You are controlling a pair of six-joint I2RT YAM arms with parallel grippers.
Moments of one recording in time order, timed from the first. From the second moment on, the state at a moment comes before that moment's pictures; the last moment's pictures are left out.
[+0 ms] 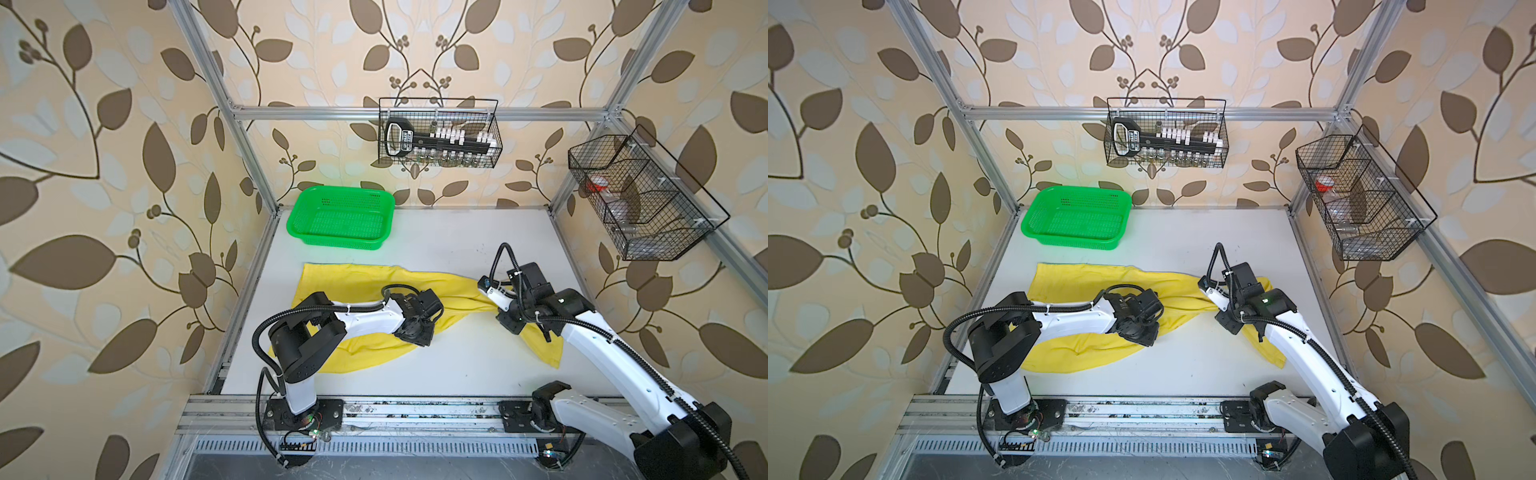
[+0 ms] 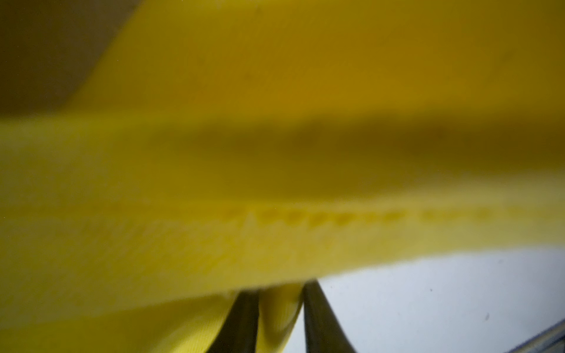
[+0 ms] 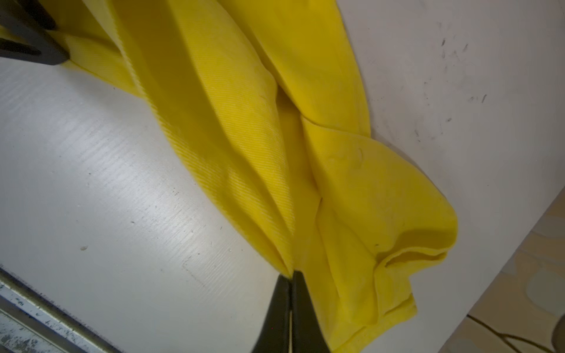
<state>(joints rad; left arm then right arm) -0.96 1.78 1.06 -0.53 0.04 -0.65 0.32 1.06 0.89 -0.94 0.07 -0.52</state>
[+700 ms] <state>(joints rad) -1.02 1.50 0.92 -0.74 0.15 -0.52 0.29 1.48 1.12 -0.87 0.31 -0.55</state>
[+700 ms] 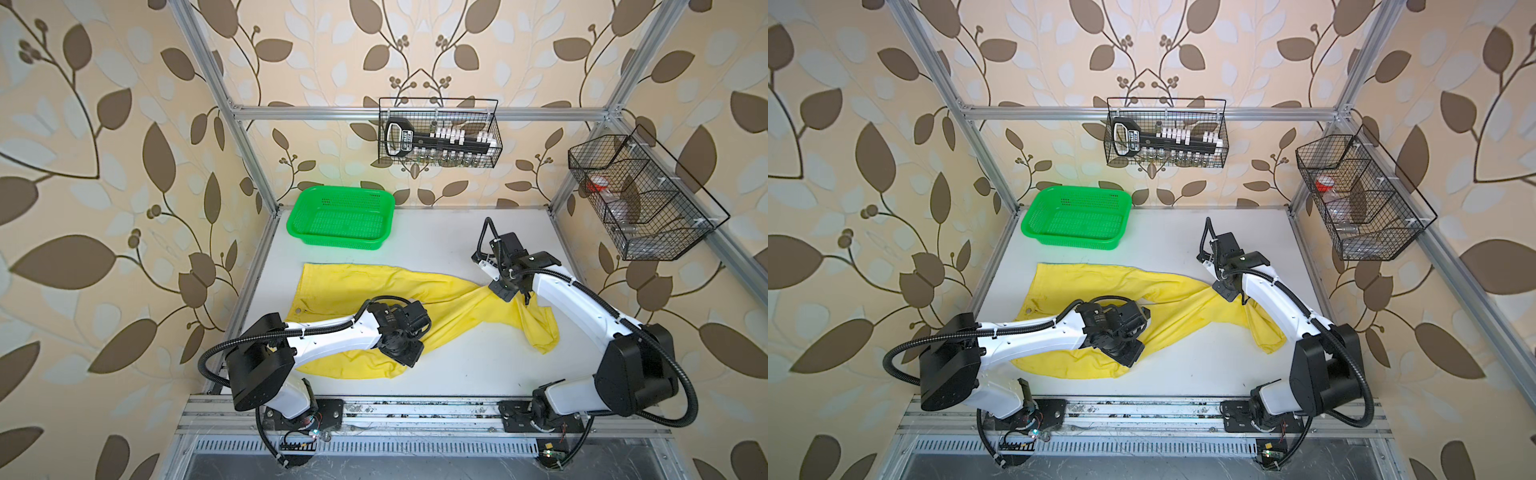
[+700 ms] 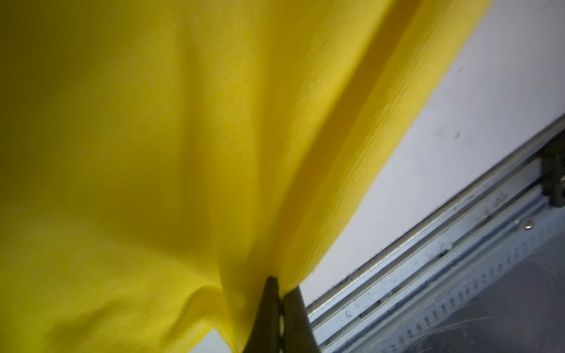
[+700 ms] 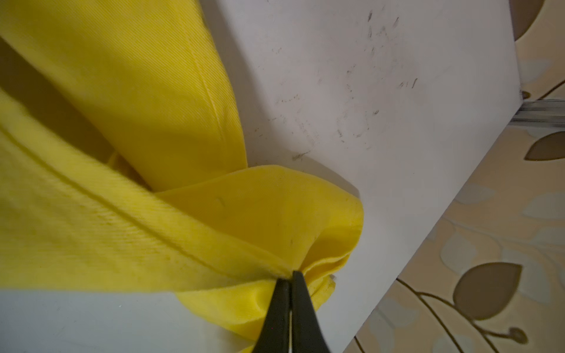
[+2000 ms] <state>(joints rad) -0.88 1.98 1.54 -0.55 0.34 -0.47 -0.07 0.93 0.66 -0.93 0.16 0.75</state>
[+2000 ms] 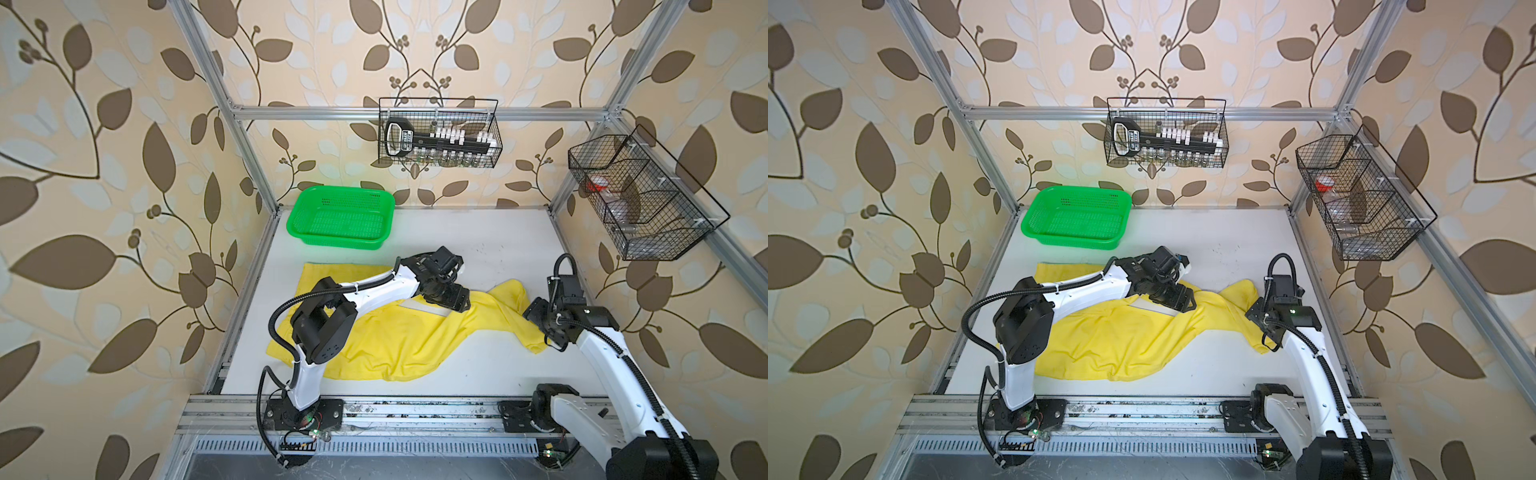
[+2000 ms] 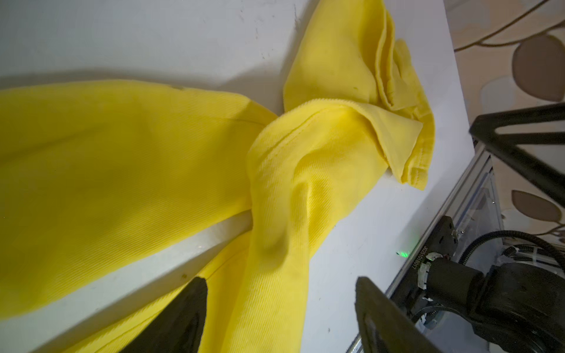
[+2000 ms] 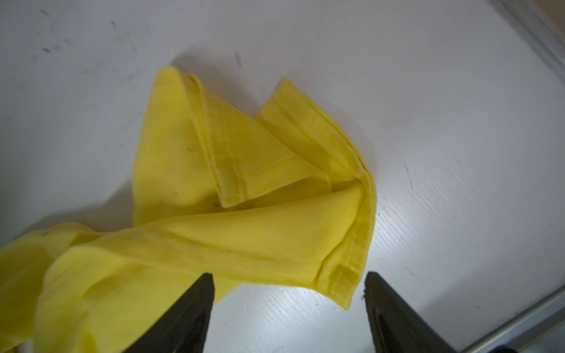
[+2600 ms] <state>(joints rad) -0.90 2.11 1.63 -0.55 0.36 -0.47 -0.13 1.11 0.51 -0.78 0.18 0.97</state>
